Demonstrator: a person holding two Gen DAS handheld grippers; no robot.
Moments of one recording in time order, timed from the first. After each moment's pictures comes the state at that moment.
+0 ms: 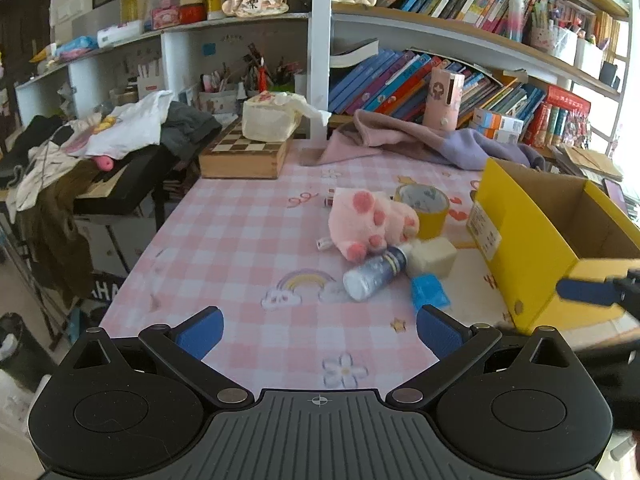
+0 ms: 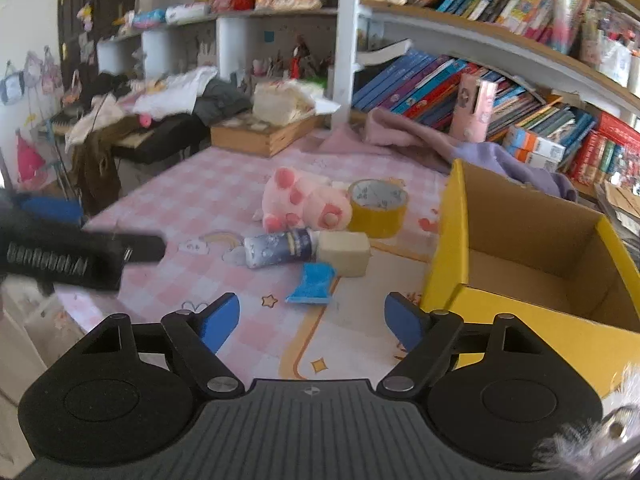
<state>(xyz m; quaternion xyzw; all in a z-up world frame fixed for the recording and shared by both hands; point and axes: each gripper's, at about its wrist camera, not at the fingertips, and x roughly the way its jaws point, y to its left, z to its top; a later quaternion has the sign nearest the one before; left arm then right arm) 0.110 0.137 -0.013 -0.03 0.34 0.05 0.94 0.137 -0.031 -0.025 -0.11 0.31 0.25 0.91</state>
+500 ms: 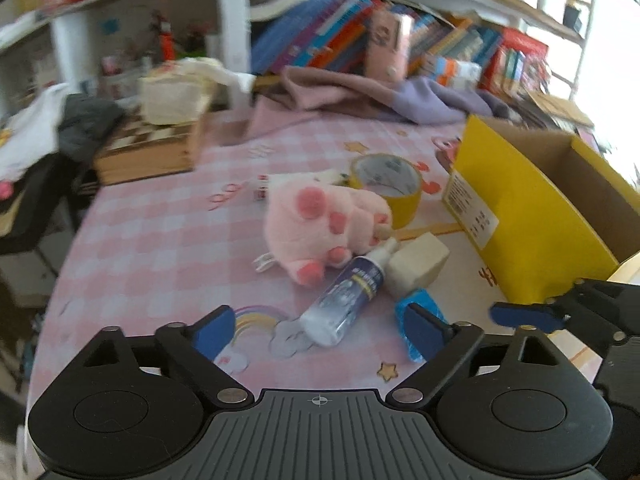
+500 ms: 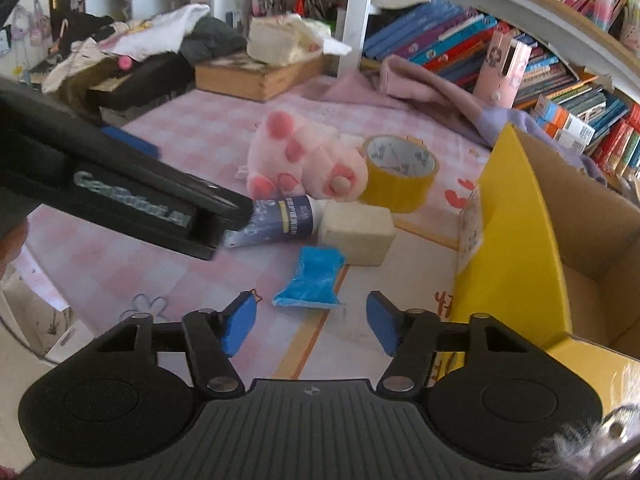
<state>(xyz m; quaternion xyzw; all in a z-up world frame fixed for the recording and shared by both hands) 0.222 0.131 -0.053 0.01 0.41 -0.08 0.91 0.207 0.010 -0.074 -0.14 0.37 0.23 0.89</state>
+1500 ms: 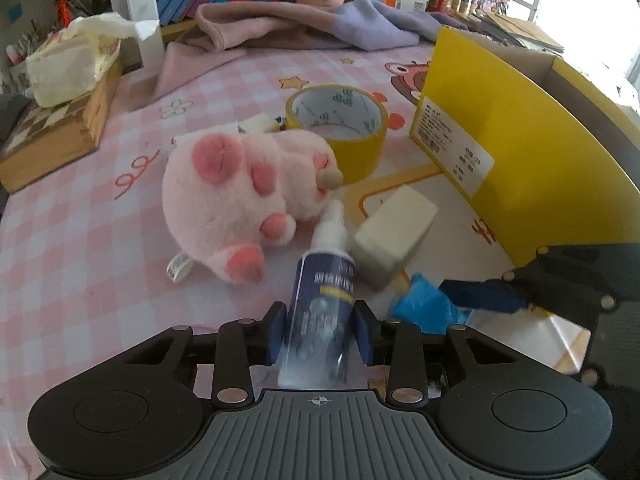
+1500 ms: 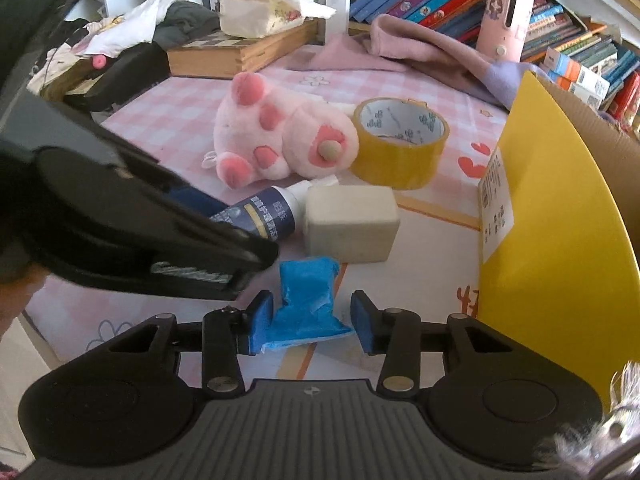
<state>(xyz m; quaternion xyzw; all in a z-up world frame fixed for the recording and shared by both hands) 0.275 0.108 -0.095 0.06 0.47 -0.15 0.86 0.246 0.012 -0.096 -0.11 0.41 0.23 0.88</state>
